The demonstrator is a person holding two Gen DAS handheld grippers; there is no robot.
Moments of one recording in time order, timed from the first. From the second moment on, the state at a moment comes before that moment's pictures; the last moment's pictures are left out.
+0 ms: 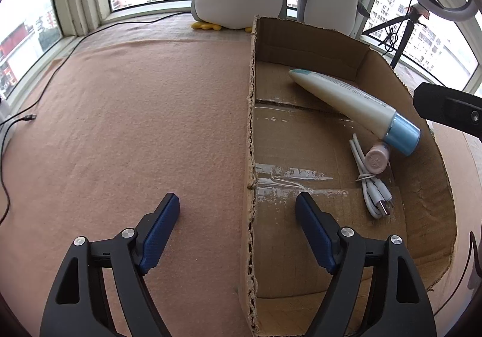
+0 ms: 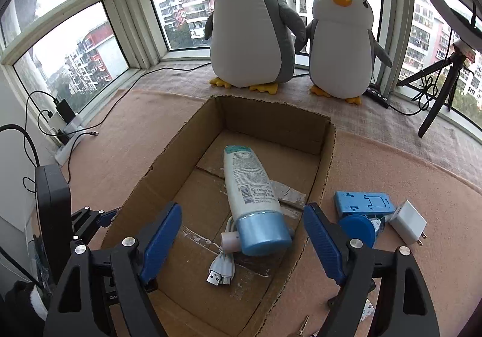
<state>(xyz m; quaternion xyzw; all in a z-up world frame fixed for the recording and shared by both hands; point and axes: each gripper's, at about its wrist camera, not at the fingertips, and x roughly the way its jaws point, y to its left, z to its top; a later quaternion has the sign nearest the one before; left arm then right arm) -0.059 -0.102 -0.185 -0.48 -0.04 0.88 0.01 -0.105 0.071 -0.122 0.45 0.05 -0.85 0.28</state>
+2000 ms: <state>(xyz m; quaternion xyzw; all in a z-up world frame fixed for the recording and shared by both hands) -0.056 -0.108 -0.189 -0.48 -0.05 0.87 0.00 -0.207 0.209 -0.198 0.52 0.15 -0.82 0.20</state>
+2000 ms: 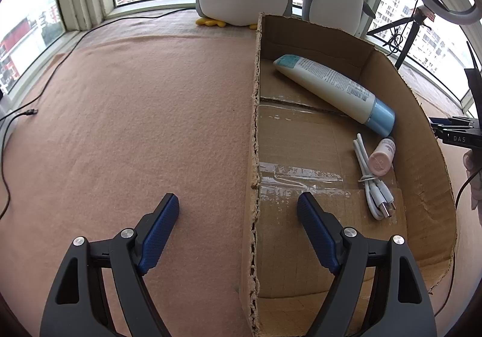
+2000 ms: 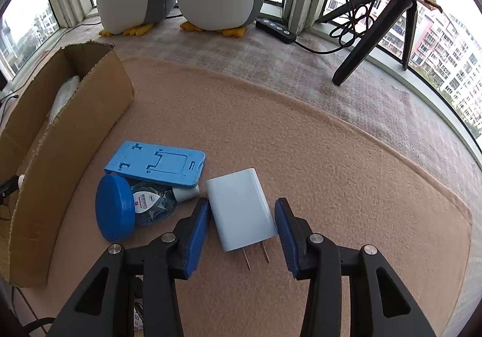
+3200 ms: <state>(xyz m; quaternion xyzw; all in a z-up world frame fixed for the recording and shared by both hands) -0.057 -0.105 -0.186 -0.48 -0.04 0.88 0.01 -0.142 0.230 -0.130 0.48 0.03 -0.86 0.16</state>
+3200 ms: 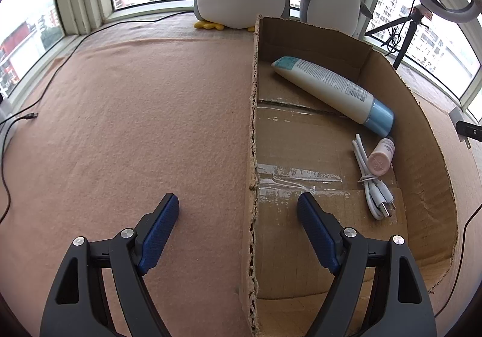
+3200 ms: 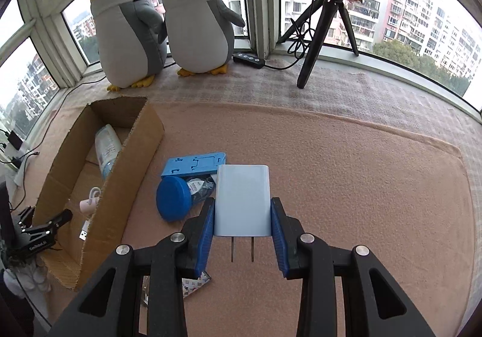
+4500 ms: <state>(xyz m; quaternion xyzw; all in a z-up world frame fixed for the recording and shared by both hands) -0.057 -0.105 -0.185 -0.48 -0.04 0.88 0.01 -0.098 0.050 -0.123 0.45 0.09 -0.83 0.32</state>
